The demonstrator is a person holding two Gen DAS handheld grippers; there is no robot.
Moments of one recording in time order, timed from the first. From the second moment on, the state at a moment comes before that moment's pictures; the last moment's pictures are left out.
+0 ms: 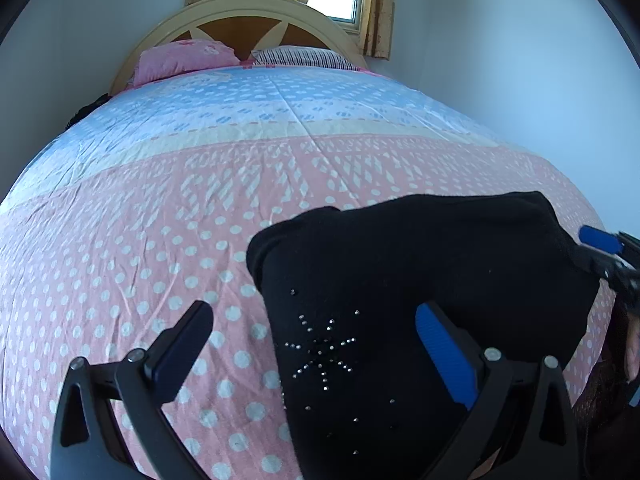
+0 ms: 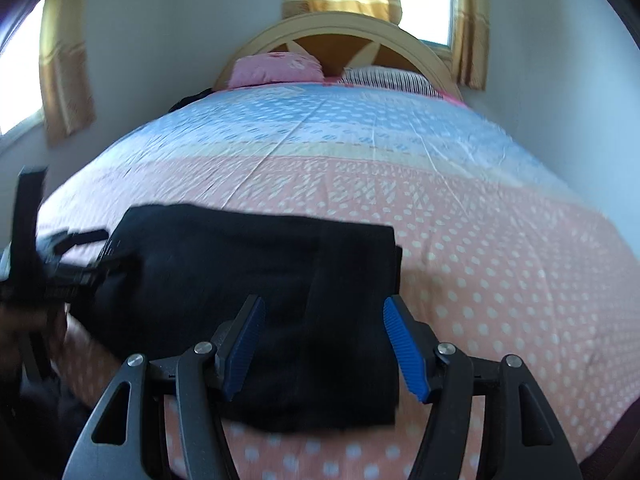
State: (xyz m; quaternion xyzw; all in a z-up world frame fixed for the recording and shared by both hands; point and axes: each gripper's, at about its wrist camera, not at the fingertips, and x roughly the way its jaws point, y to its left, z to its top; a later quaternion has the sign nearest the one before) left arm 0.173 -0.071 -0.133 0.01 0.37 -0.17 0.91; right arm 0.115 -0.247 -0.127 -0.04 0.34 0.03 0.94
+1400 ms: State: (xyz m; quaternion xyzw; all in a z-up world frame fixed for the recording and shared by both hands) left arm 0.129 -0.027 -0.152 -0.05 0.37 -0.18 0.91; right arm 0.263 -0.075 -0.091 -0.04 0.46 0.27 0.85
